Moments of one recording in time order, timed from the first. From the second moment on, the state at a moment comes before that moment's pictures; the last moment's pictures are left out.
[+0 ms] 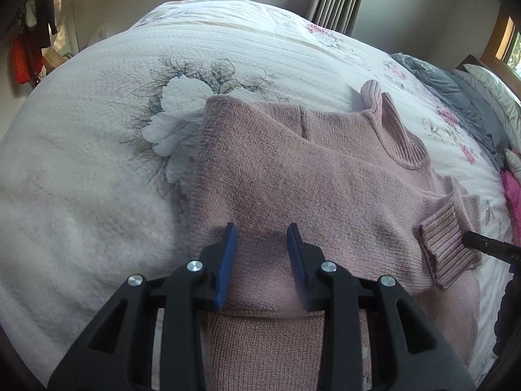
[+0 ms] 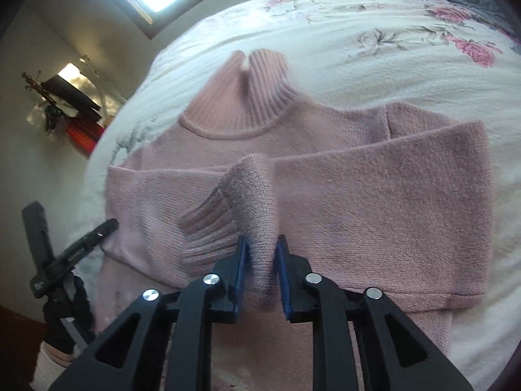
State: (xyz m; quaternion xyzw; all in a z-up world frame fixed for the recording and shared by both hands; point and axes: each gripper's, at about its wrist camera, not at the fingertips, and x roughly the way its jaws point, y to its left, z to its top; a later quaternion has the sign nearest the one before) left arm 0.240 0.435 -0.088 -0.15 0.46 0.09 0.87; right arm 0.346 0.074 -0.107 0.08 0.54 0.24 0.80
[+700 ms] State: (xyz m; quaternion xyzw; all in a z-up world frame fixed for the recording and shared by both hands) left arm 0.250 0.413 -0.091 -0.16 0.47 0.05 0.87; right arm 0.310 0.165 -0.121 -0.06 0.56 0.26 0.78
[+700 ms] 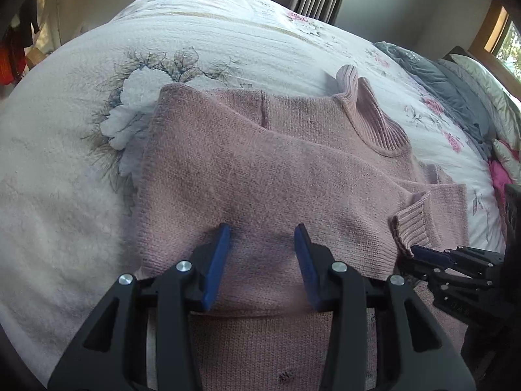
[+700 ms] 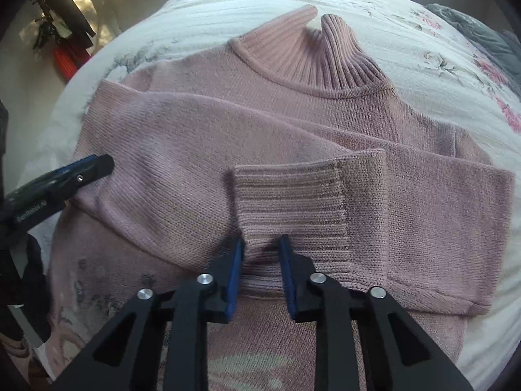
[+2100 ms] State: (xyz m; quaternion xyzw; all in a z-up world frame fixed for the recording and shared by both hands) left arm 0.264 0.384 -0.093 -0.11 0.48 0.00 0.87; right arm 0.345 0.022 -0.133 0.00 0.57 0.18 0.80
